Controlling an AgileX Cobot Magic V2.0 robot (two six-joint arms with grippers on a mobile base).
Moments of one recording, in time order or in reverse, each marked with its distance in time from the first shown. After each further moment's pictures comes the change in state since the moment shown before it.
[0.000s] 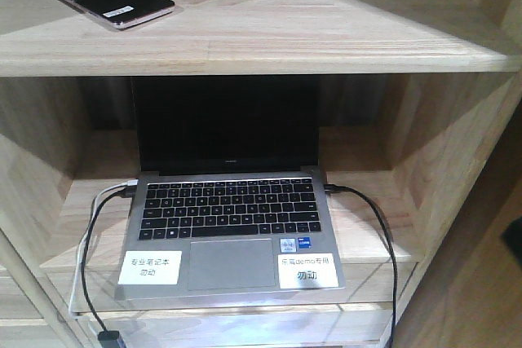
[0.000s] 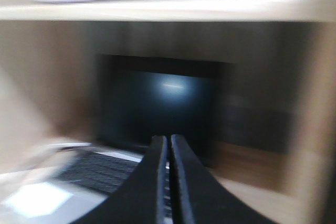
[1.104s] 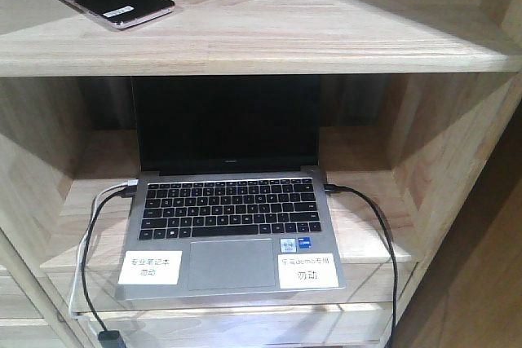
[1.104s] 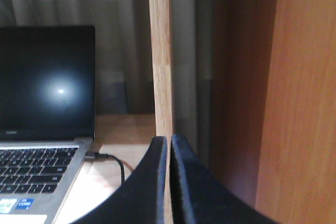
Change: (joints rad) left arm 0.000 0.000 0.000 0.000 0.000 0.000; right arm -0.322 -0.247 0.297 -0.019 -0.067 -0.008
